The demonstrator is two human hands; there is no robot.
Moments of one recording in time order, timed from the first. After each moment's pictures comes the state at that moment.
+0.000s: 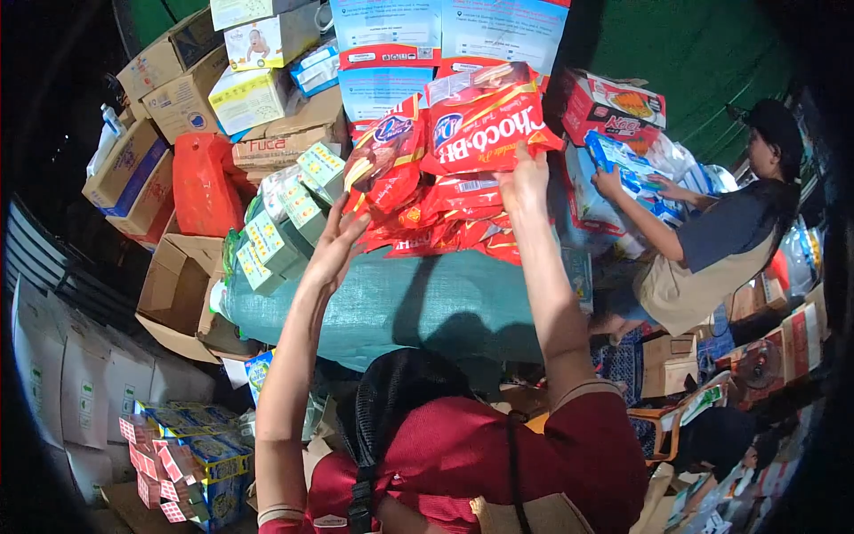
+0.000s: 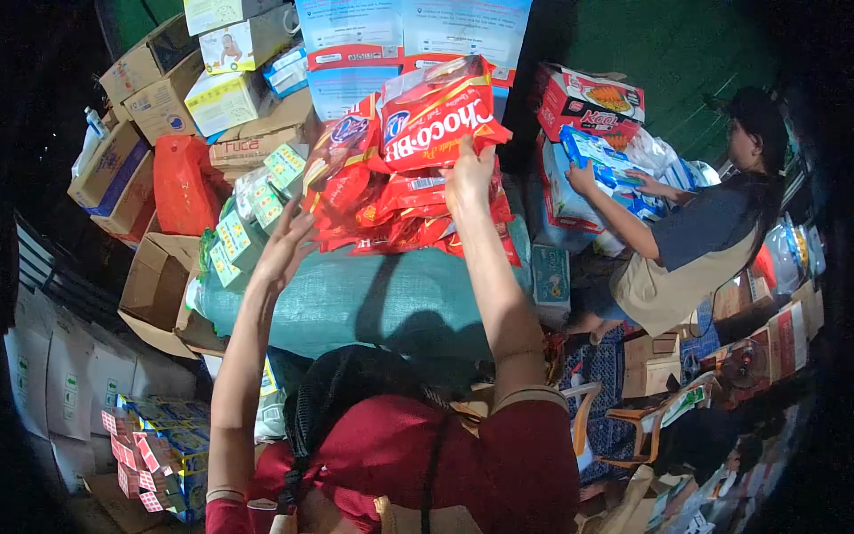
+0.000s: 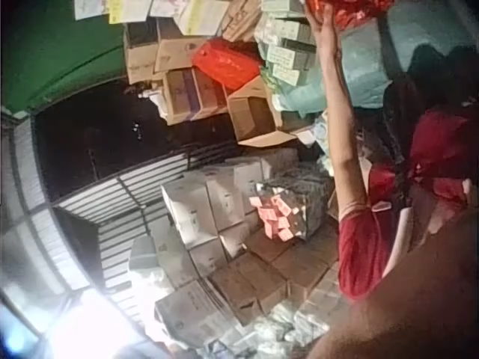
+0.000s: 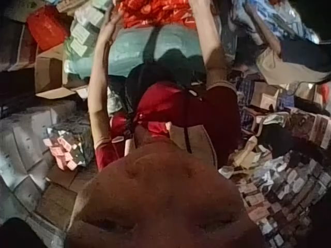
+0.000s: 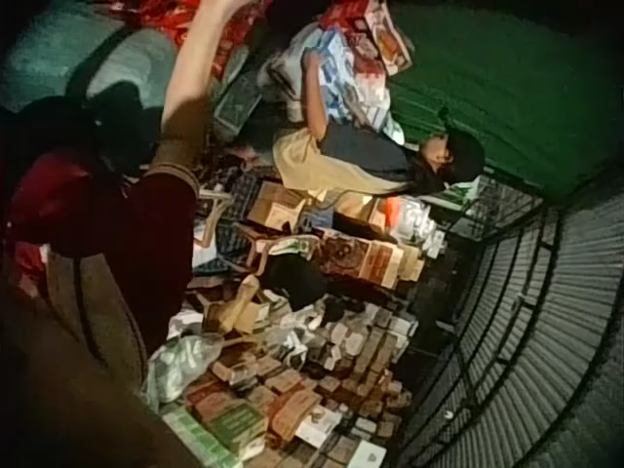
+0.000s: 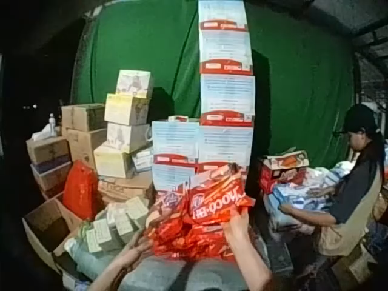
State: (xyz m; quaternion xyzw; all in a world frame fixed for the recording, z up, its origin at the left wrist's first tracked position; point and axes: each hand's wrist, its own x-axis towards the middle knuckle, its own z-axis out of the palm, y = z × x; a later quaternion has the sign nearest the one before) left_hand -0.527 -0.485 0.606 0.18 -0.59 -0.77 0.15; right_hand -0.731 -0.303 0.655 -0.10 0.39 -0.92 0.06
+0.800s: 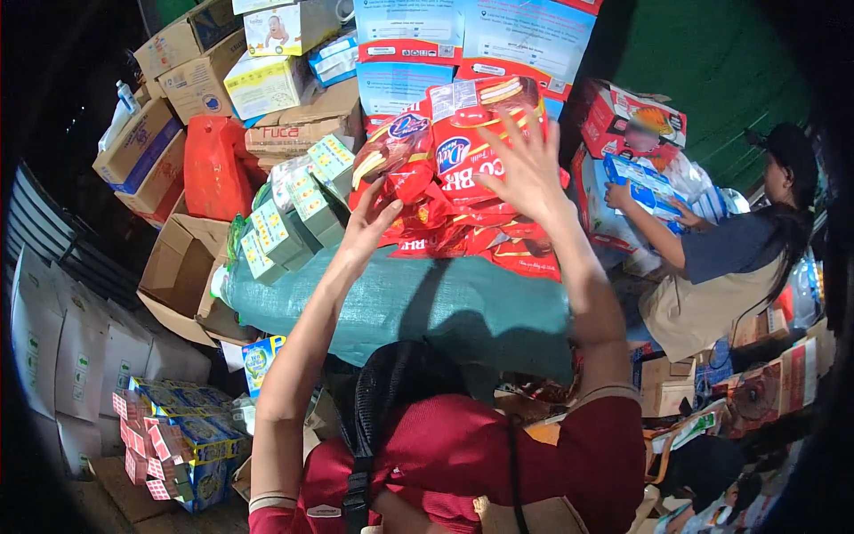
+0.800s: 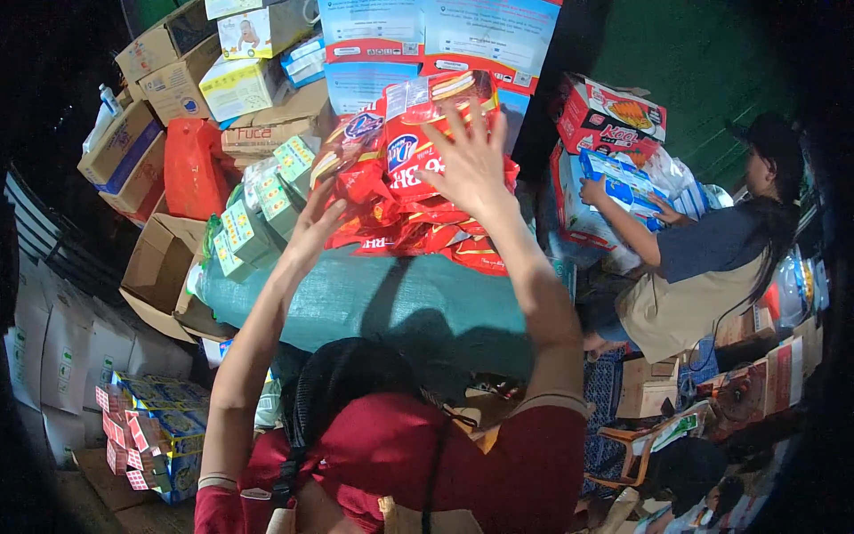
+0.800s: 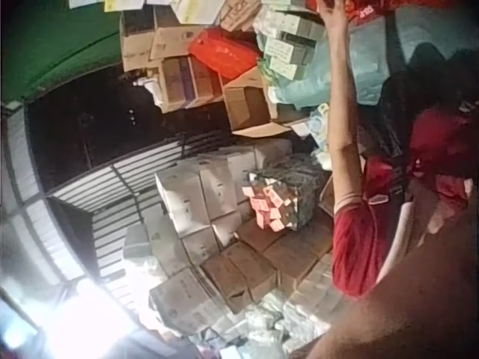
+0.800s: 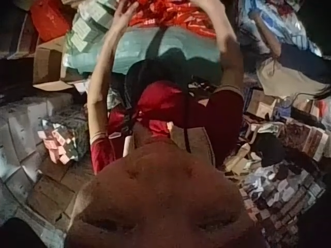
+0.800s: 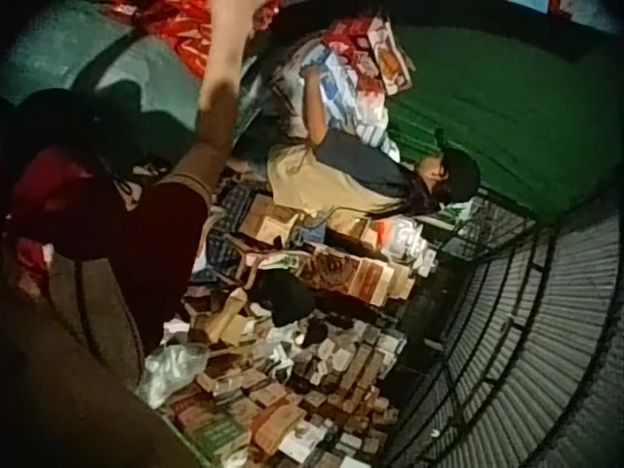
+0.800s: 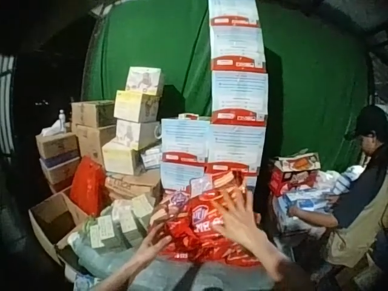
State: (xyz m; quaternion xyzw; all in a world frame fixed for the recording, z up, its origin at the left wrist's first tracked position) left_hand -0.574 -0.475 0.585 0.12 -0.61 -0.74 0.24; right_hand -0.734 -0.293 0.685 -0.44 0.85 -0.02 -0.29
